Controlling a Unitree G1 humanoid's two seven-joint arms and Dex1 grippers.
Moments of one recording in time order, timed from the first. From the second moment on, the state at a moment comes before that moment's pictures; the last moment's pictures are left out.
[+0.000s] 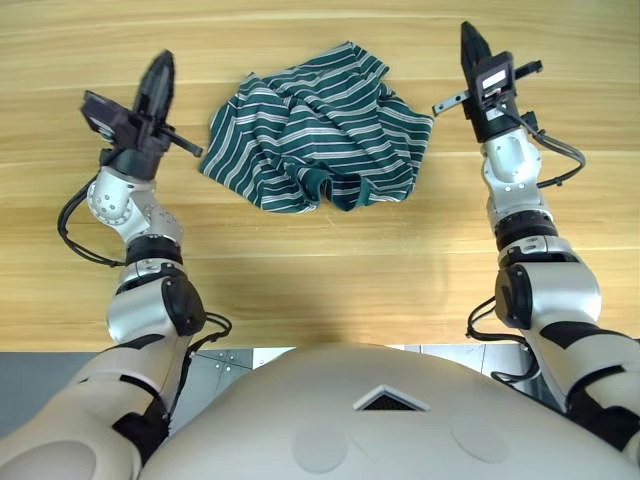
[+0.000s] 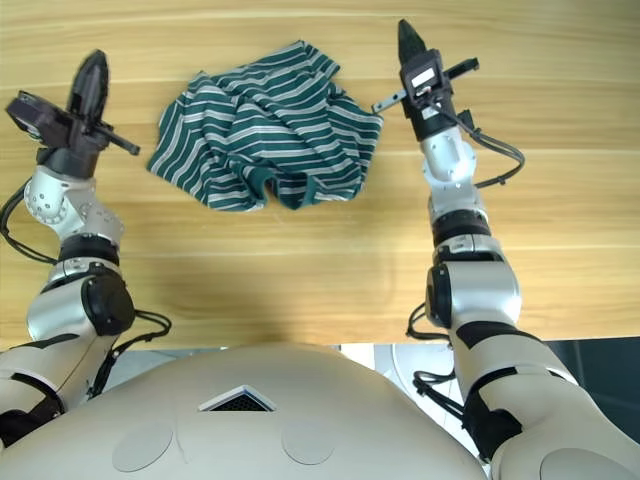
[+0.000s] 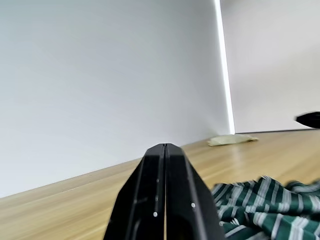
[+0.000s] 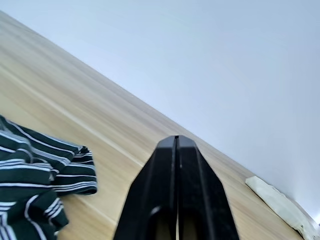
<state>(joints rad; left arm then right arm) -0.39 0.29 0.39 0.92 -0.40 -0.89 -1.22 -0.55 -0.31 -0.01 1.02 -0.23 -0.86 0.17</state>
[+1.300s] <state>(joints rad) -0.47 0.72 -0.27 0.74 0.51 -0.93 -0.67 -0.52 -0.58 0.44 0.66 -0.73 -0.51 0.32</state>
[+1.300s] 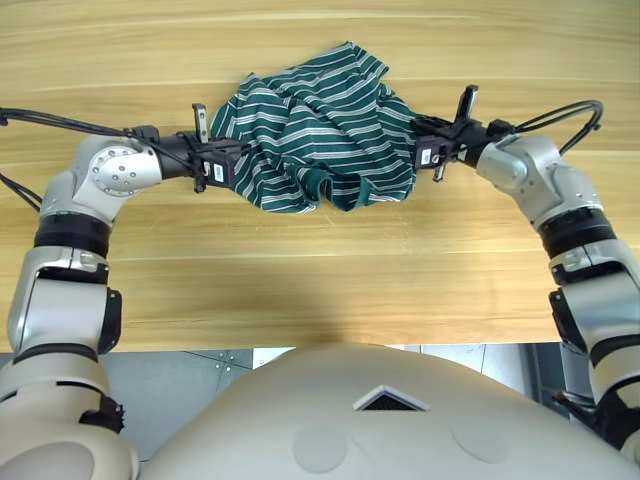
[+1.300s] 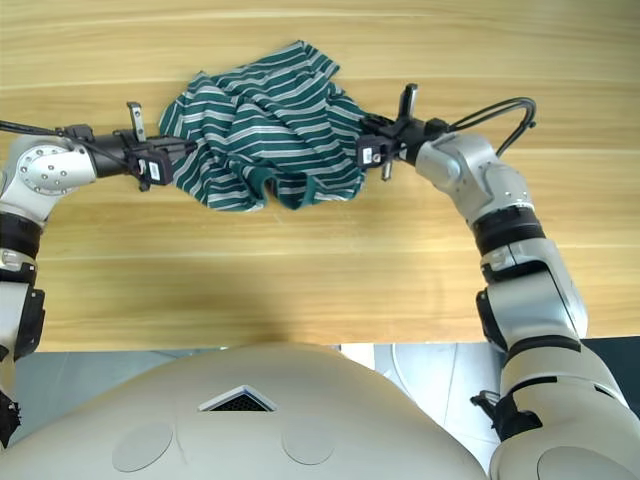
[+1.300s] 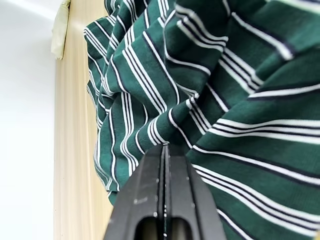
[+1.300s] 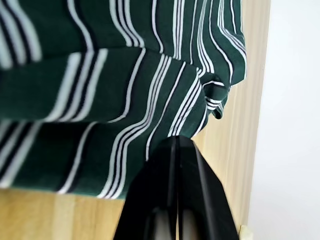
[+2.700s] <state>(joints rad) -0.40 0.76 -0.31 0.68 0.39 -0.91 -0.67 -0.42 -0.65 0.36 0.37 -0.61 -0.46 0.37</state>
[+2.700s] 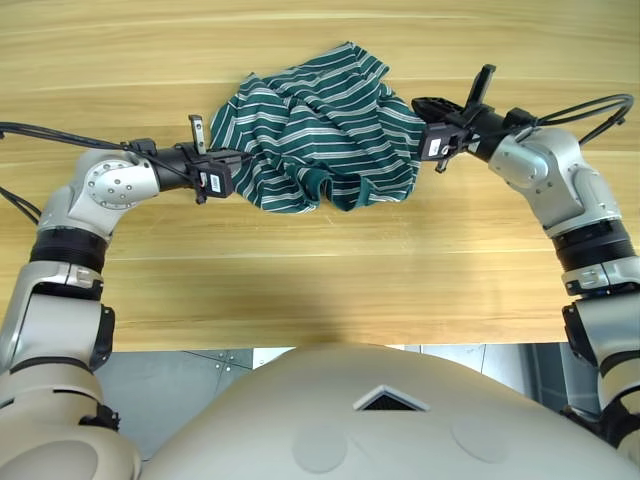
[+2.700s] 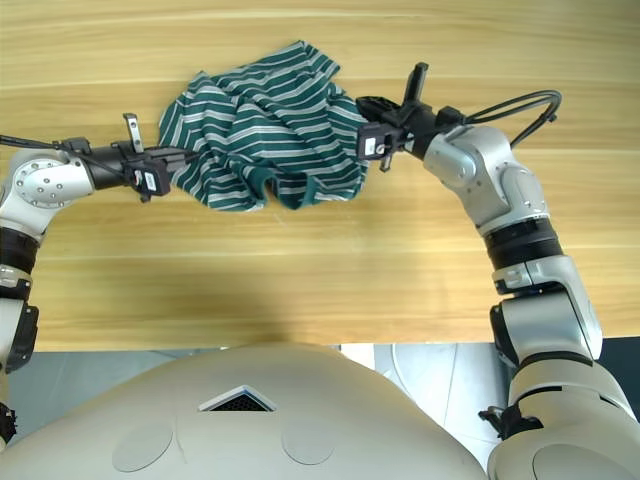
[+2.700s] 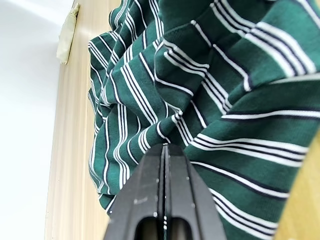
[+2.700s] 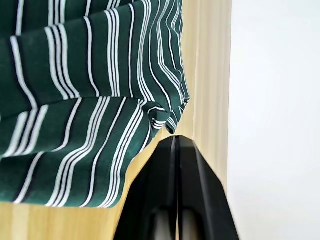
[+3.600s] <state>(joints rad) -0.39 0.76 -0.31 0.68 0.39 -0.91 -0.67 -0.41 -0.65 0.37 0.37 -0.62 -0.45 0.37</state>
